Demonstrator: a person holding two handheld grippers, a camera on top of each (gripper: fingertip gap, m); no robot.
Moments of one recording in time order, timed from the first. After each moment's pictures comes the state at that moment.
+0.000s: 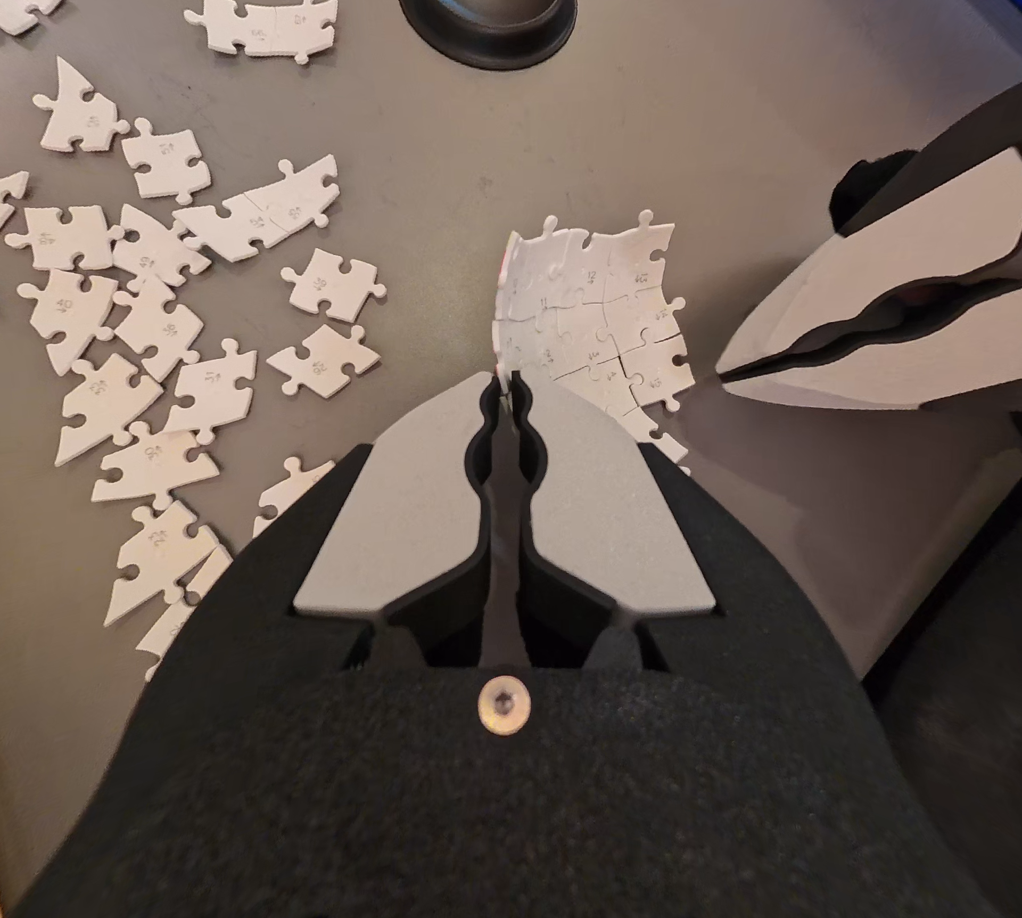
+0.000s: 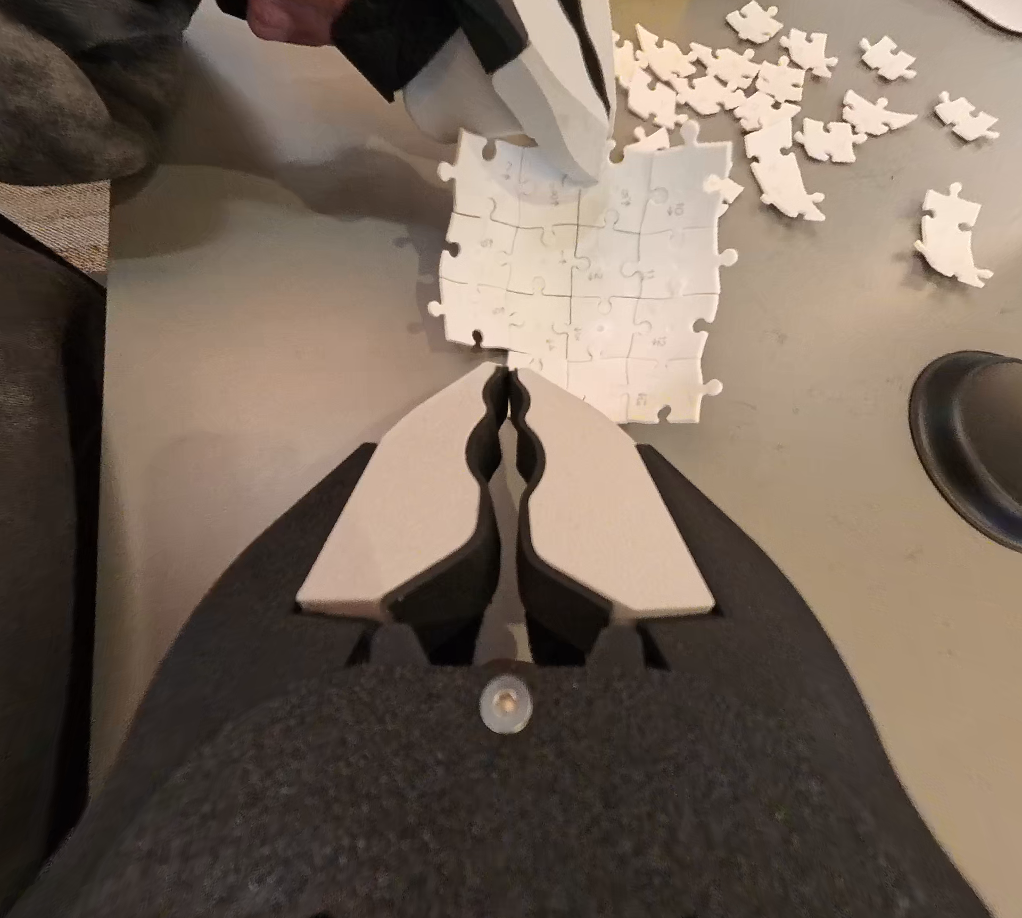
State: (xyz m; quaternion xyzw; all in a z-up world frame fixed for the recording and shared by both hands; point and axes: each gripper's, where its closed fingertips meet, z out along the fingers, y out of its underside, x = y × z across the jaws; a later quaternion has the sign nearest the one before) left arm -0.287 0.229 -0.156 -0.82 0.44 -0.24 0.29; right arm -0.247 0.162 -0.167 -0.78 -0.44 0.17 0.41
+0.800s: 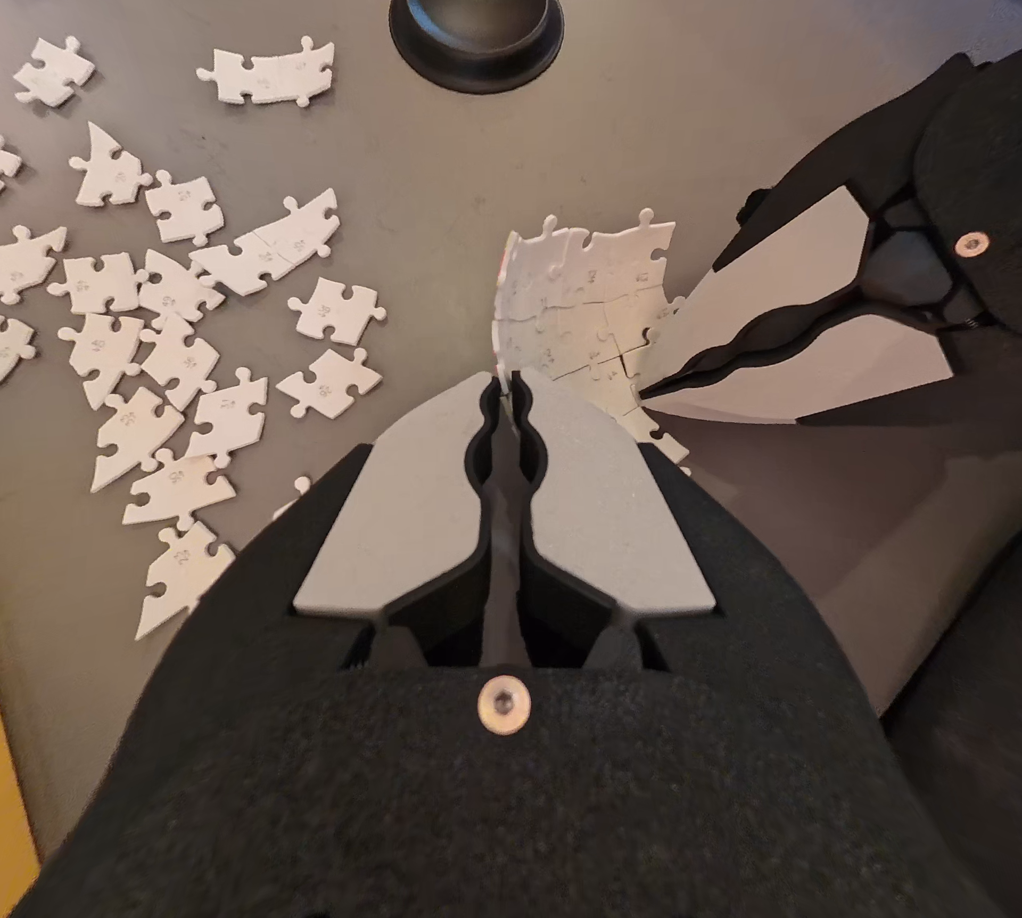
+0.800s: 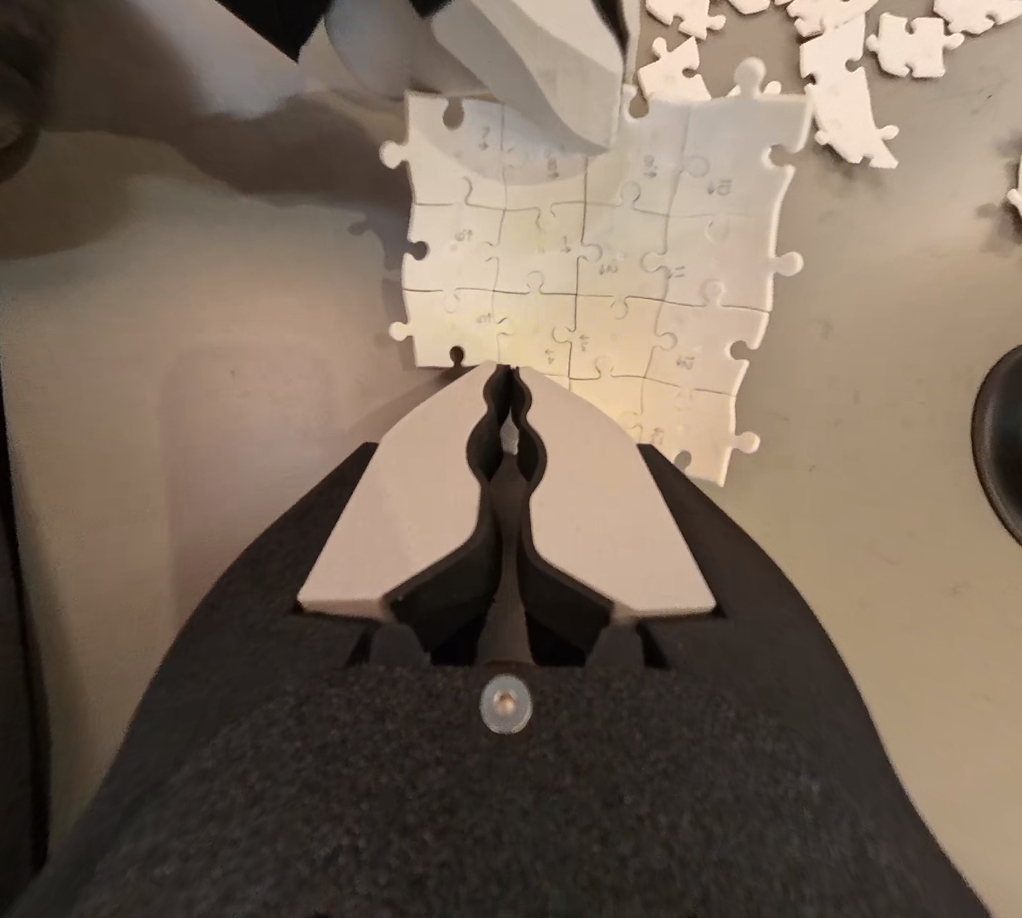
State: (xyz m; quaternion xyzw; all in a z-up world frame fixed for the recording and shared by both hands) left arm -0.282 0.229 -0.152 -0.80 0.46 -0.21 0.31; right arm -0.255 0.179 -0.193 -0.82 -0.45 0.14 0.34
